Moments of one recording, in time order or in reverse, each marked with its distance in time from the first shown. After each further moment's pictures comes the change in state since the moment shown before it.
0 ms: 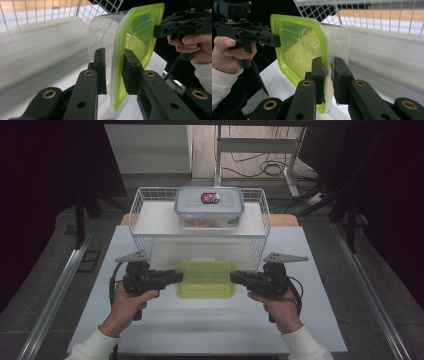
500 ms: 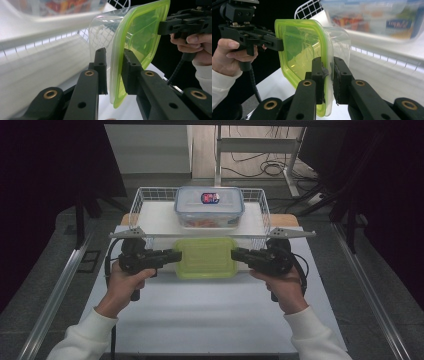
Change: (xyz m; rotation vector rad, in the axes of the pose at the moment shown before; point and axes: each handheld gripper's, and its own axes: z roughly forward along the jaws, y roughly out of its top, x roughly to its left) left arm 0.003 0.049 -0.012 -0.038 -0.010 0.015; right arm 0.012 0.059 -0.012 -0.049 -0.025 -0.079
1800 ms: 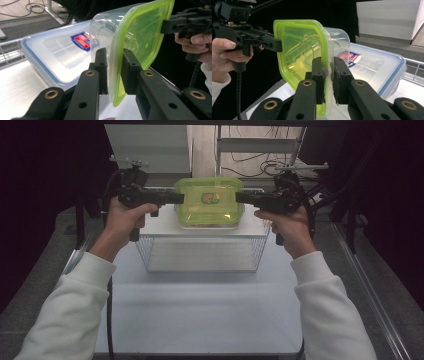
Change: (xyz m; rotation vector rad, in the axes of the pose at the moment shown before) left arm 0.019 0.140 0.000 0.022 0.057 0.034; right arm -0.031 0.122 0.002 -0.065 -0.023 -0.030
